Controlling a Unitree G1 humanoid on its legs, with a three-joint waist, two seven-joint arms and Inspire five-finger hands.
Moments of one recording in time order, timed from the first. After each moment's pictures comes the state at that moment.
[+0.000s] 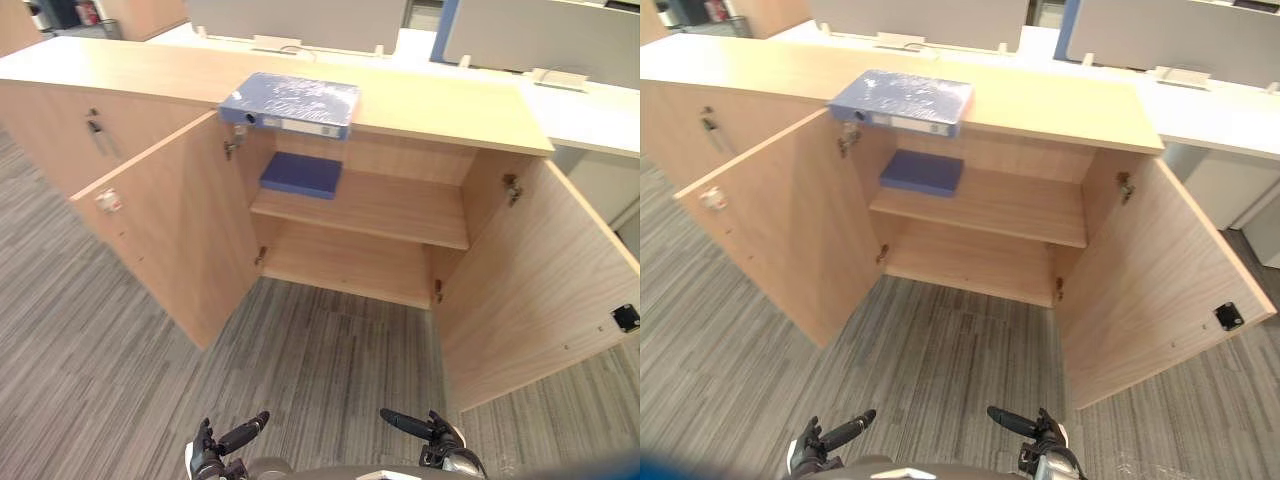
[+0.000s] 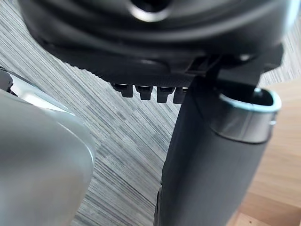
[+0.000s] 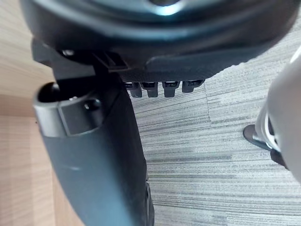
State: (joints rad) left arm 0.17 0.01 0.29 0.90 -0.23 -0.15 0.19; right arm -0.03 0.01 -0.23 1.17 0.09 -0.05 -0.10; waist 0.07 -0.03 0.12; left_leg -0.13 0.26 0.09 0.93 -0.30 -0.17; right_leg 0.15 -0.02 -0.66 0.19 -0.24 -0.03
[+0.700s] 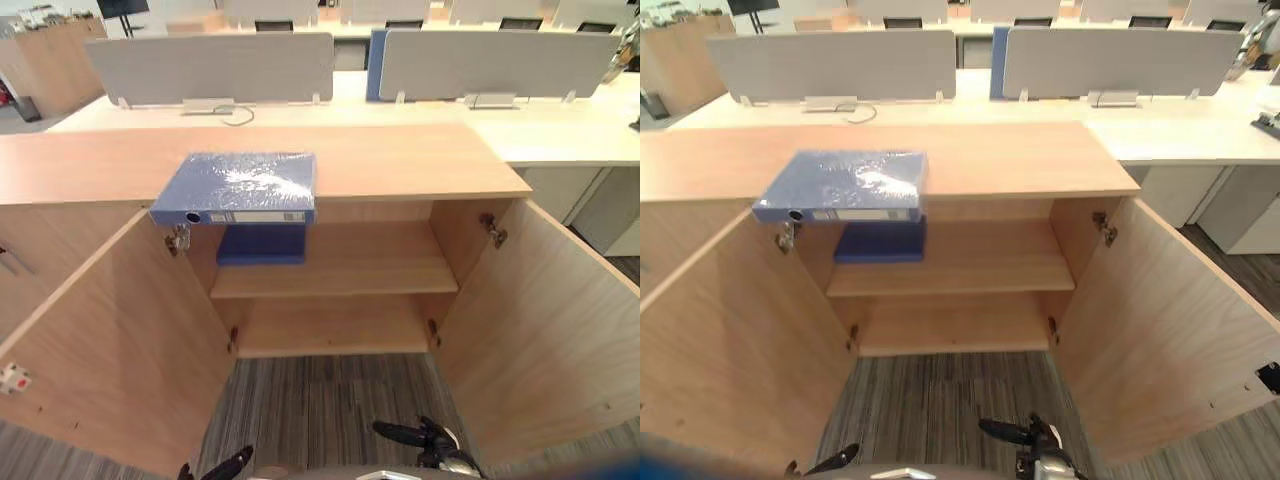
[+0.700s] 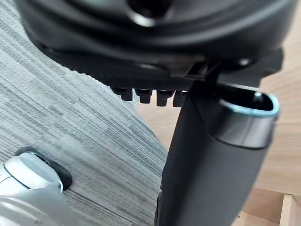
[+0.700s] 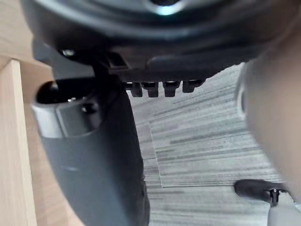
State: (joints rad) left arm 0.24 0.05 0.30 1.01 -0.28 -0.15 0.21; right arm -0.01 -0.03 -0.10 1.17 0.08 -0.04 -0.11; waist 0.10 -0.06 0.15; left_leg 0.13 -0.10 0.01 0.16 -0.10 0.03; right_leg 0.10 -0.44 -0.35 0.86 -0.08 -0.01
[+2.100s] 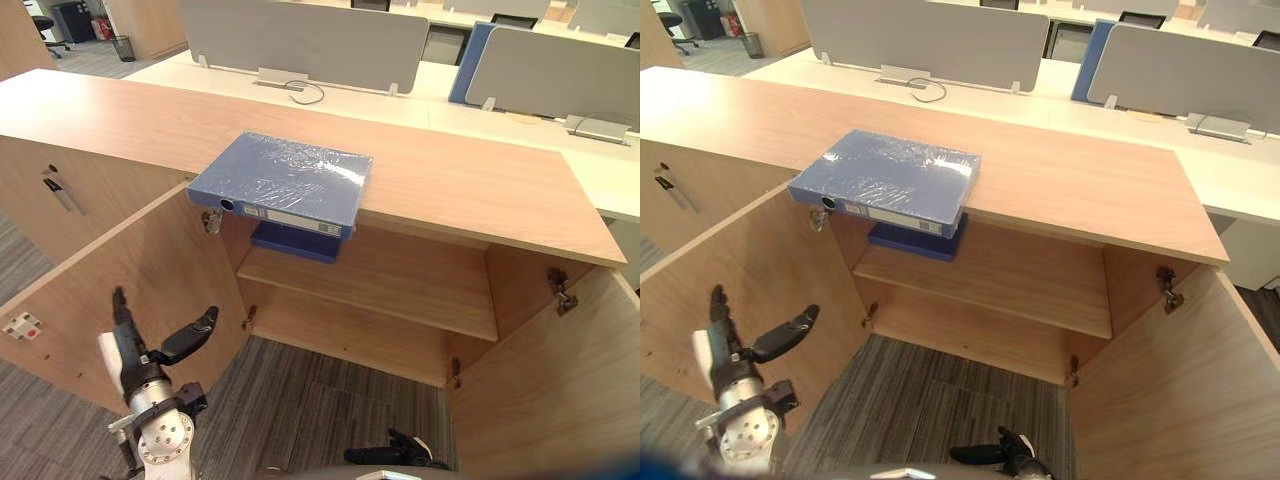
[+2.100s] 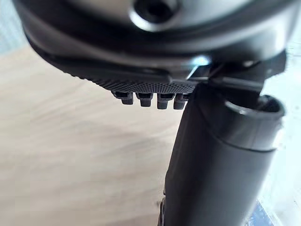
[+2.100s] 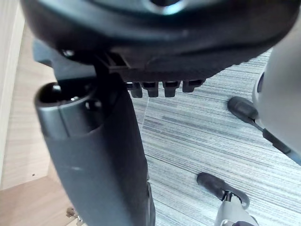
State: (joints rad) left arm 0.35 -0.07 0.35 -0.26 0.26 0.01 0.37; right arm 0.02 0.05 0.02 1.17 -0.04 -0.01 -0.05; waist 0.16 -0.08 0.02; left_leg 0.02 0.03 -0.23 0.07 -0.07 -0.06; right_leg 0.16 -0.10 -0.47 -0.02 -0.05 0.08
